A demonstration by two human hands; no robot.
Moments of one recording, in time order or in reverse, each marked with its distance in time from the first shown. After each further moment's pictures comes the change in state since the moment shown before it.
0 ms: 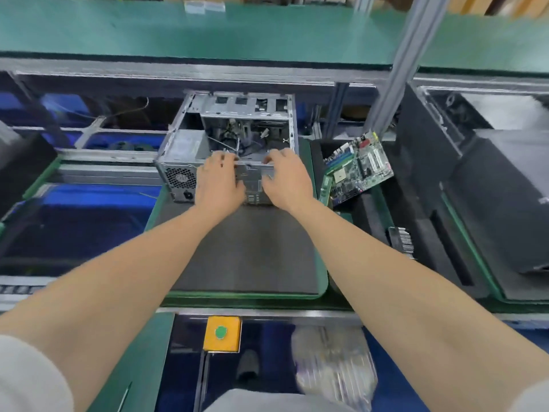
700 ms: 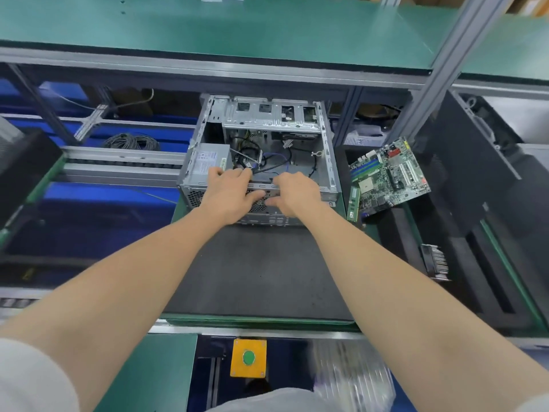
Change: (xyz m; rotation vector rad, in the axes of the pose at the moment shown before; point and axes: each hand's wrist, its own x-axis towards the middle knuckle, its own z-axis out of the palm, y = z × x) left_hand 0.054 -0.077 0.014 0.113 -0.204 0.175; right_hand 0.077 -0.027 0.064 -0.403 -0.364 0.054
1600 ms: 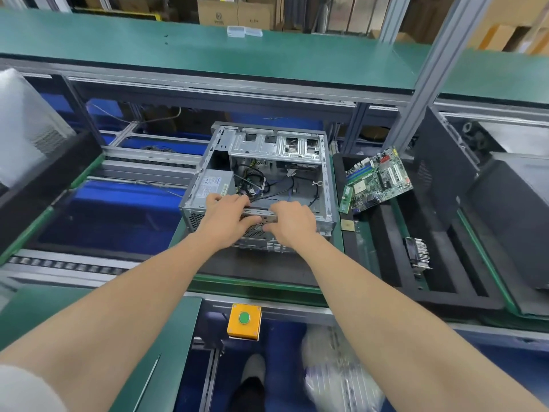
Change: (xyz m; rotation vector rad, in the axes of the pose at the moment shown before) left_hand -0.143 0.045 -0.019 -0.110 0.044 -0.049; right_hand -0.142 -0.013 0.030 0.061 0.137 -0.126
